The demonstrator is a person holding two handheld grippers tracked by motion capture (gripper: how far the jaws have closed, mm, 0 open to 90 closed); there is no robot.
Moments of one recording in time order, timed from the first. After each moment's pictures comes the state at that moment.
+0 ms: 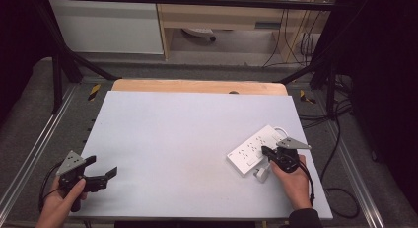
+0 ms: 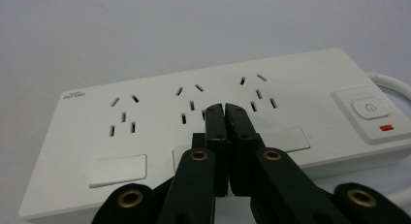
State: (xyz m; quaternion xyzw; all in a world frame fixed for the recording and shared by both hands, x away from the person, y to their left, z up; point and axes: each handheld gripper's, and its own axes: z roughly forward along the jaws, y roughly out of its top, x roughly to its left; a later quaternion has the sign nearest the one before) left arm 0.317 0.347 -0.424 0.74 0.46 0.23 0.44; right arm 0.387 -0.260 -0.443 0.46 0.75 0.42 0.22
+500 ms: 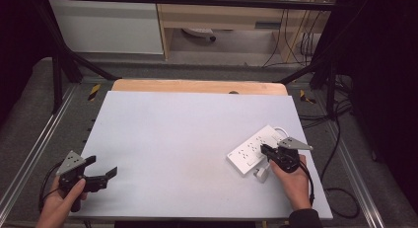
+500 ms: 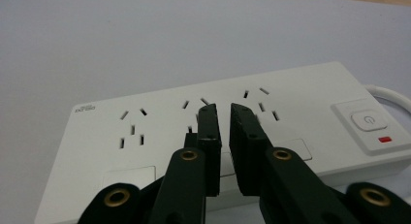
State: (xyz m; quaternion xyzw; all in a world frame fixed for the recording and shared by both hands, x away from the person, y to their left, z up) left arm 0.317 0.347 -0.424 0.74 0.46 0.23 0.44; right arm 0.384 -0.258 -0.439 0.46 0.74 0.44 0.23
